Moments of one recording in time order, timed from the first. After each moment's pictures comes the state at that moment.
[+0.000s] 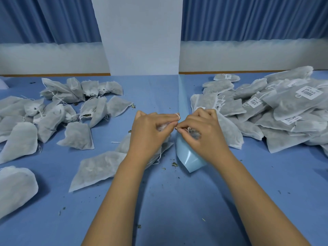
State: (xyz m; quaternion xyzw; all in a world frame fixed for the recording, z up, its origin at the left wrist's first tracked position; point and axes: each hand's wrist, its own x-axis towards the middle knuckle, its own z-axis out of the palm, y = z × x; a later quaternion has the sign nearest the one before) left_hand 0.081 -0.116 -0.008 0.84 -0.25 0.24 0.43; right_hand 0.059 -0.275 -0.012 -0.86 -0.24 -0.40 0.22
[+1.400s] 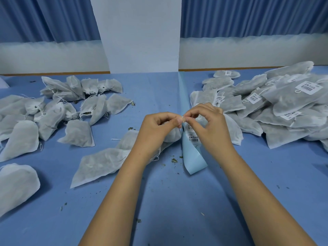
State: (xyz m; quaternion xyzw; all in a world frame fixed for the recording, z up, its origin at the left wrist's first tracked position) left_hand 0.074 -0.127 -0.005 0.71 -0.19 0.00 0.68; right_hand 0.054 -0.278 -0.007 -0.83 -0.15 -0.33 0.43
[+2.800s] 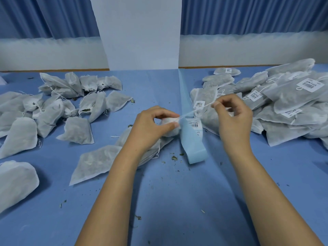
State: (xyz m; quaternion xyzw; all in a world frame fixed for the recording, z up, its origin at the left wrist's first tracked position) left_hand 0.080 -0.112 -0.004 0.80 -0.20 0.07 0.56; right_hand 0.051 -0.300 -0.003 -0.72 0.02 -0.40 0.57
